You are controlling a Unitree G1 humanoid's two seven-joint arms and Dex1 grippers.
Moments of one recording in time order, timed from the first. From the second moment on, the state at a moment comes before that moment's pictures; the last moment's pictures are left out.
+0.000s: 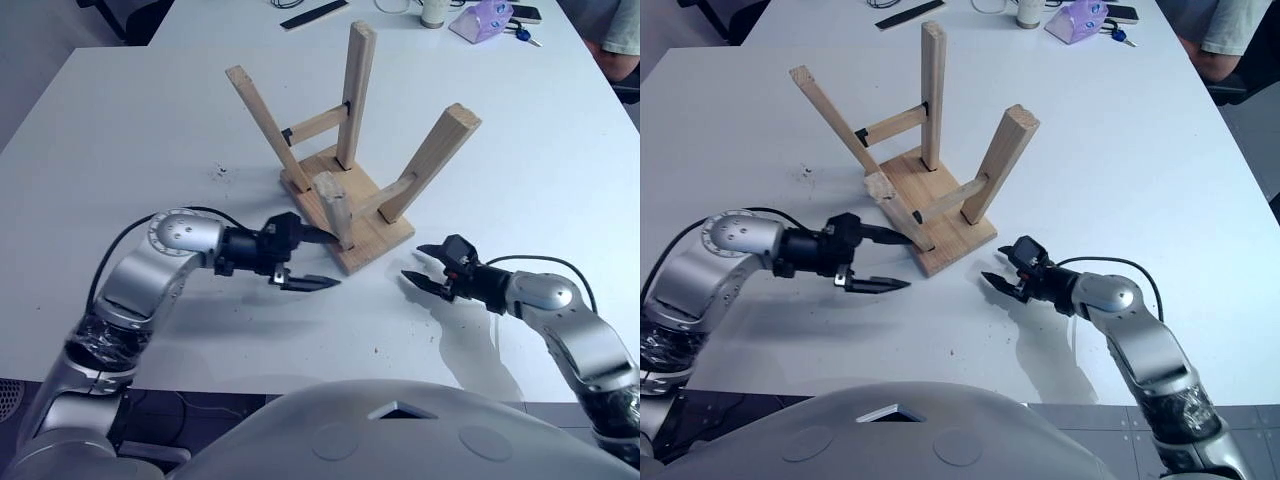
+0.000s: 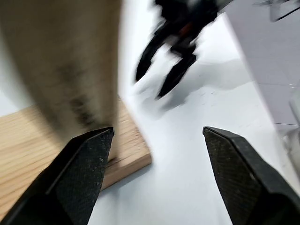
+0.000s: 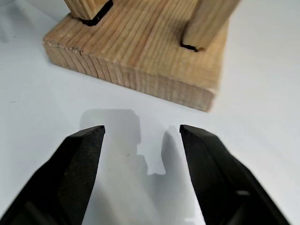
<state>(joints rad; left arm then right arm) -0.15 0.71 -0.27 -0.41 -0.45 0.45 -1.17 0.18 -0.63 0.20 -0.42 0.20 0.55 0.69</state>
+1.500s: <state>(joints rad) -0.50 0.61 -0.25 0.80 0.03 -0.35 -0.80 -0.13 -0.49 0.24 0.02 -0.04 0.30 0.55</state>
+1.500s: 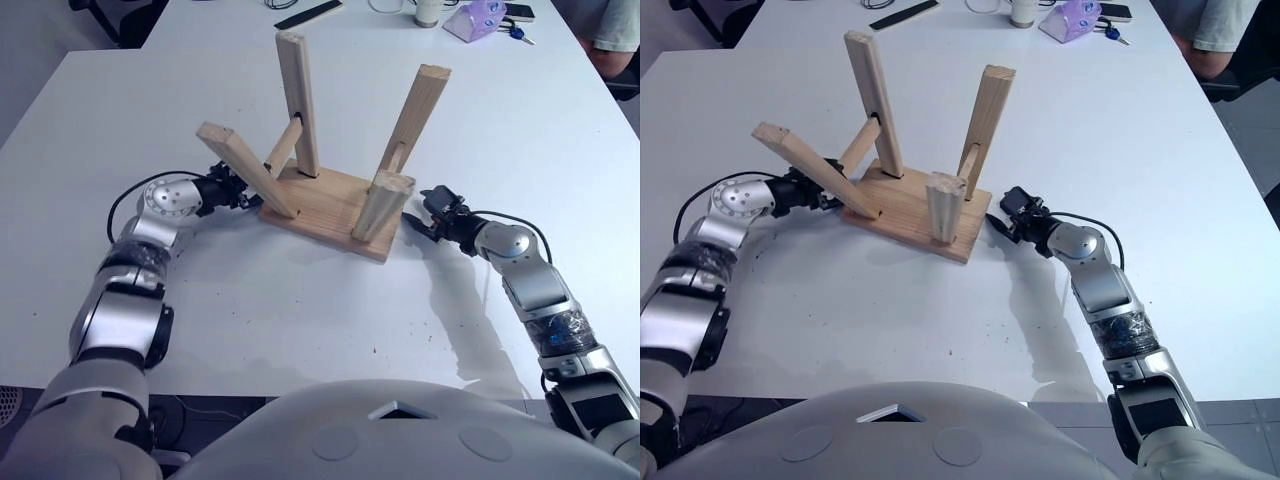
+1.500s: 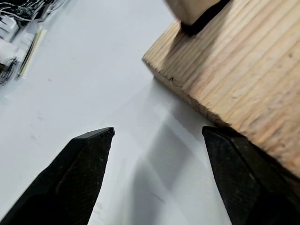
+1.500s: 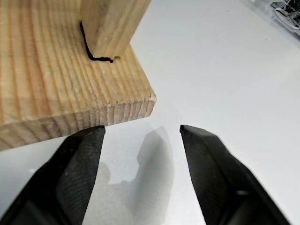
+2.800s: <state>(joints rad) 0.23 0.83 -0.15 -0.18 -0.17 0.02 -0.81 0.46 -0.56 0.10 -0.54 0.07 0.45 0.54</state>
